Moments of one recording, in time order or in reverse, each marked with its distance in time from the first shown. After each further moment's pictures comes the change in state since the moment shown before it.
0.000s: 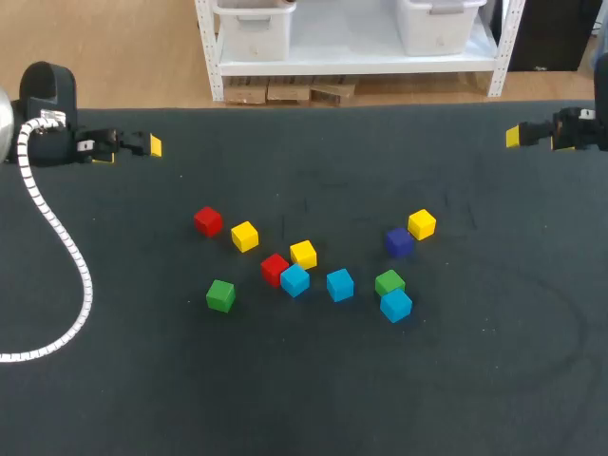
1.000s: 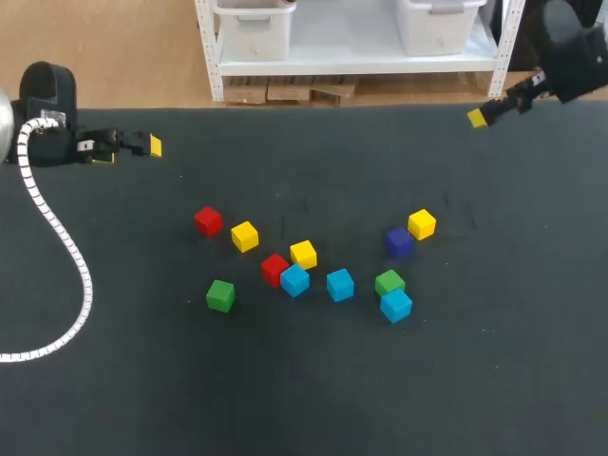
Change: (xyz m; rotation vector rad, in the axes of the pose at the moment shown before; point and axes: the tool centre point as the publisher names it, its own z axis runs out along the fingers) left arm 0.000 0.000 0.000 0.000 0.000 0.000; right arm -0.057 0.018 0.048 -0.057 0.171 -0.532
